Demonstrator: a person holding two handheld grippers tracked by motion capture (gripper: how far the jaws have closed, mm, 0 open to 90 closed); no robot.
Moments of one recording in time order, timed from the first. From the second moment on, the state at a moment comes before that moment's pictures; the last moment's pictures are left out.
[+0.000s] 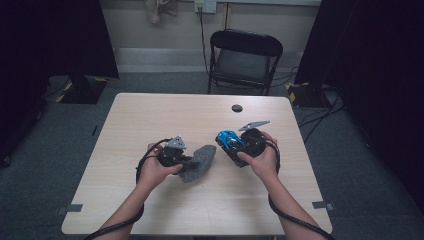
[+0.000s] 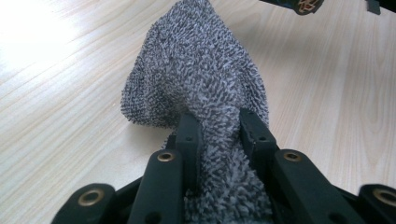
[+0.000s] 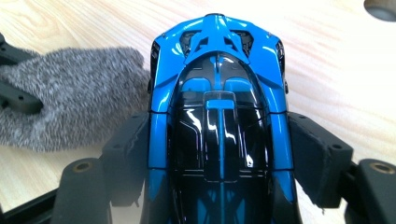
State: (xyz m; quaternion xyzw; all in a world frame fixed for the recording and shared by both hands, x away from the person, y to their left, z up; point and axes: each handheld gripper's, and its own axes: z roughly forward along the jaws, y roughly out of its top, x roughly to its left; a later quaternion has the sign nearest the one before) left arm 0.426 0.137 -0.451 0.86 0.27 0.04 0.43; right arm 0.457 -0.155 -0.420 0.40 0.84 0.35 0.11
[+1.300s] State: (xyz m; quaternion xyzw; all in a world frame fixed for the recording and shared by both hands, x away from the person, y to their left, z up) left arm 0.451 0.192 -0.454 0.85 0.33 0.07 0.40; right arm 0.469 -0.222 -0.454 0.46 0.82 0.31 0.13
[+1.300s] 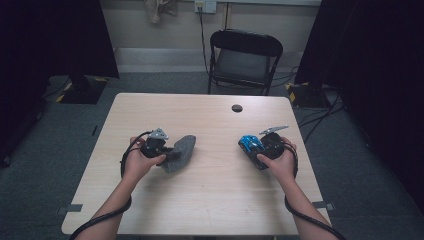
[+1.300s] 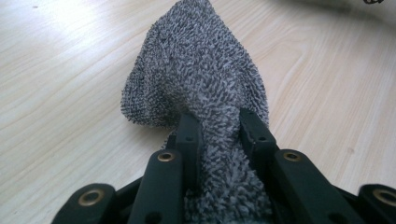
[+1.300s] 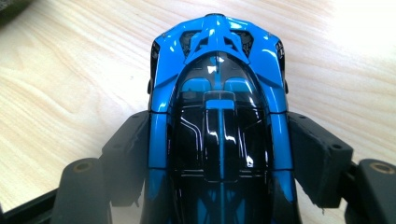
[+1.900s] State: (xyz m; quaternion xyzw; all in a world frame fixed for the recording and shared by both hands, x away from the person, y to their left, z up) left arm 0.464 0.226 -0.462 0.83 0.37 0.08 0.40; right arm 0.485 -0.241 -0.465 0.49 0.81 0.29 0.13
